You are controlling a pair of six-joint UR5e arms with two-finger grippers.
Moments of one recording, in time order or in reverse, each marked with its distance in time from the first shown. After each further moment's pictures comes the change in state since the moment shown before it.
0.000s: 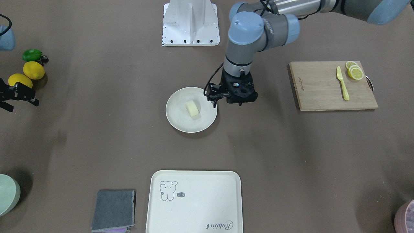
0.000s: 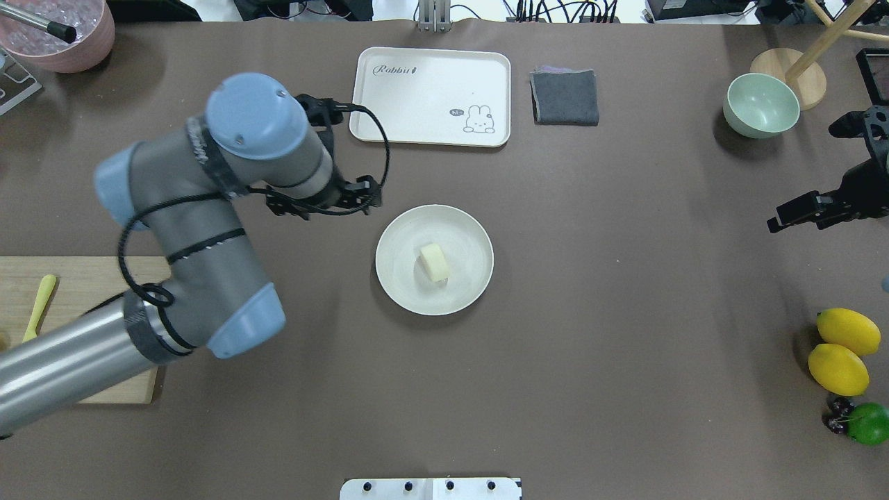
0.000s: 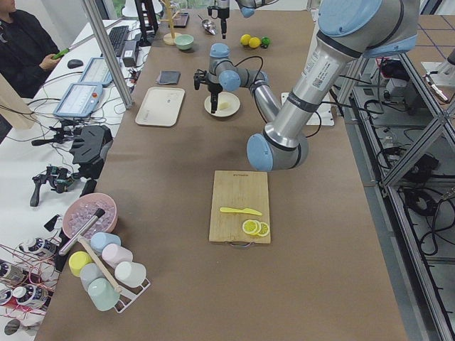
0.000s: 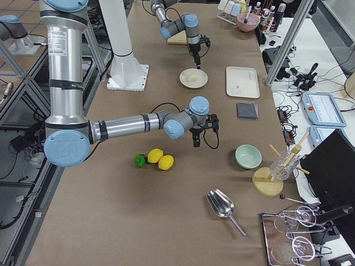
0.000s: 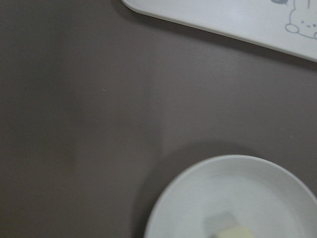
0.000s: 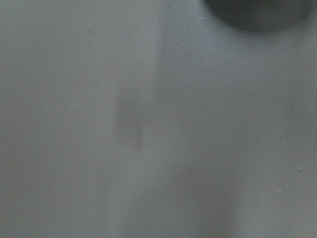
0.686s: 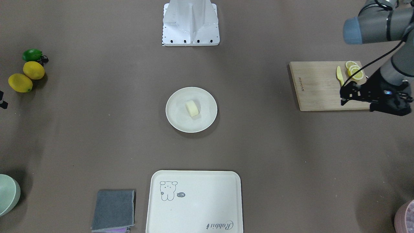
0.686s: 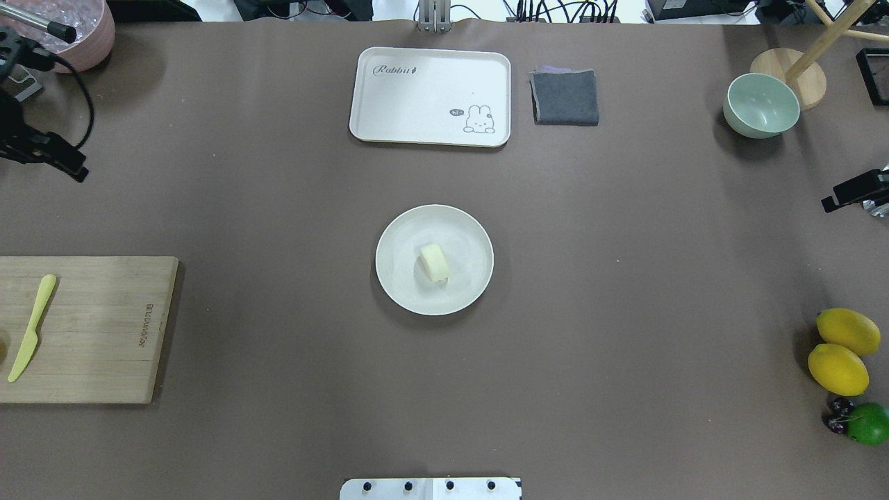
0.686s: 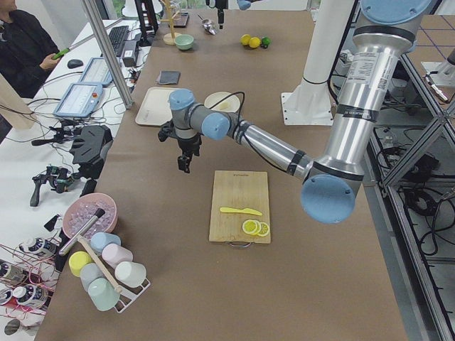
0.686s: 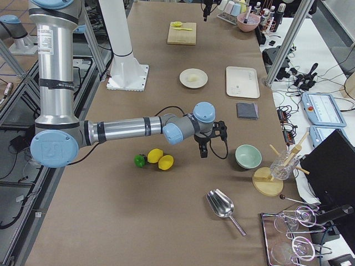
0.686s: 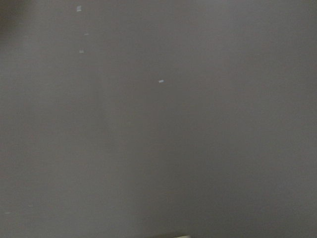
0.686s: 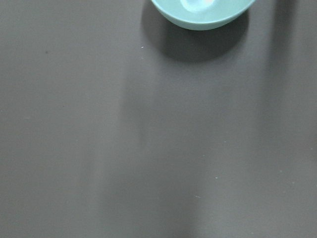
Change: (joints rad) left arm -0.506 0.436 -0.037 0.038 -0.325 0.939; right arm 0.152 -0.003 -0.019 -0.134 0.004 -0.263
